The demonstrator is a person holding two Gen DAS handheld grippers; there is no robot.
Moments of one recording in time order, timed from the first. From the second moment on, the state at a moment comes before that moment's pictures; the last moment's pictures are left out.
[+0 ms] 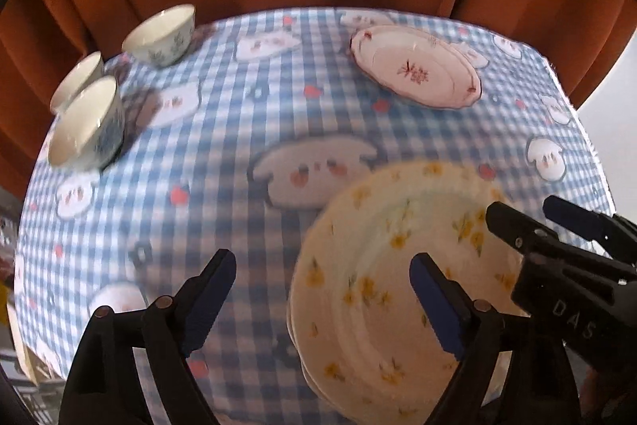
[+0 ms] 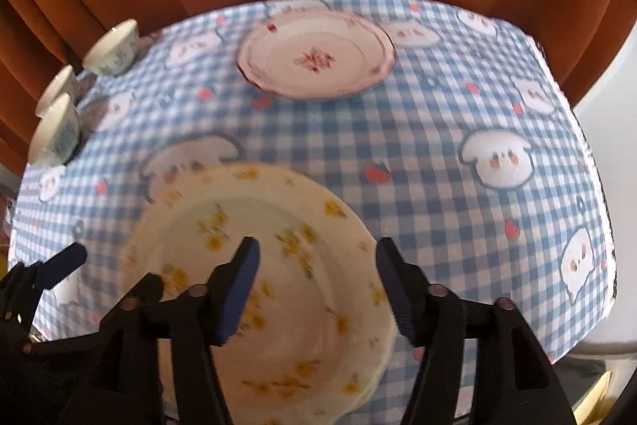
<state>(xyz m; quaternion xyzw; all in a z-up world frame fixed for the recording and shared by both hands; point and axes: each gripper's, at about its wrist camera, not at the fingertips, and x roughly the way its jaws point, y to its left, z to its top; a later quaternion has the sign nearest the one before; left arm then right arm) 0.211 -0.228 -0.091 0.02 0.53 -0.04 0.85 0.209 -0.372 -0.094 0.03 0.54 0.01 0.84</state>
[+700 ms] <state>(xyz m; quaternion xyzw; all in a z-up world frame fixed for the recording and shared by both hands) 0.325 -0.275 -0.073 0.03 0.47 -0.02 0.88 0.320 -0.414 -0.069 0.03 0.48 0.00 0.87</state>
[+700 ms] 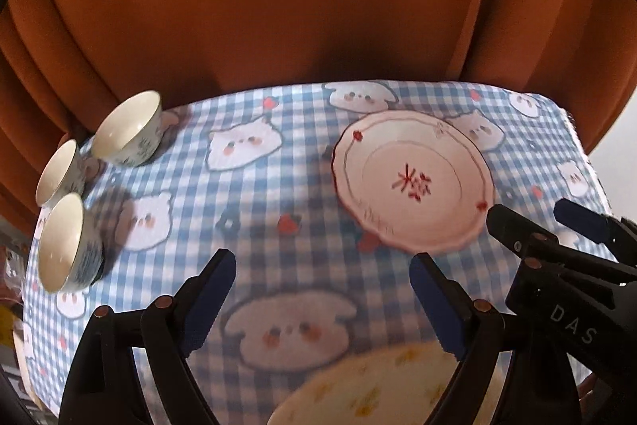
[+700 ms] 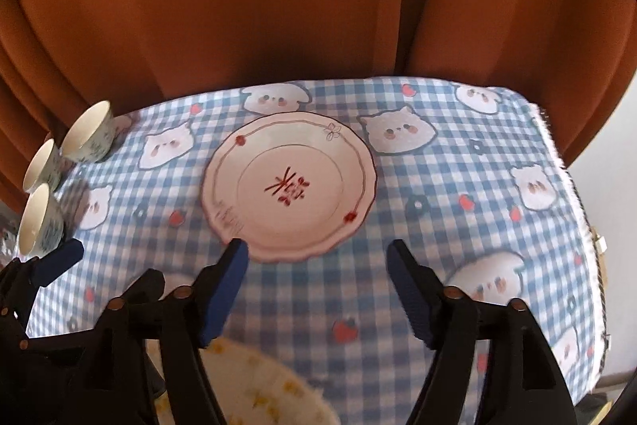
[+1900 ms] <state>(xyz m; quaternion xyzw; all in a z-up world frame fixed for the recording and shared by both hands) 0.434 -0.317 -0.158 0.04 0.52 -0.02 0.85 0.447 -0.432 -0.155 0.04 0.53 0.02 0.85</state>
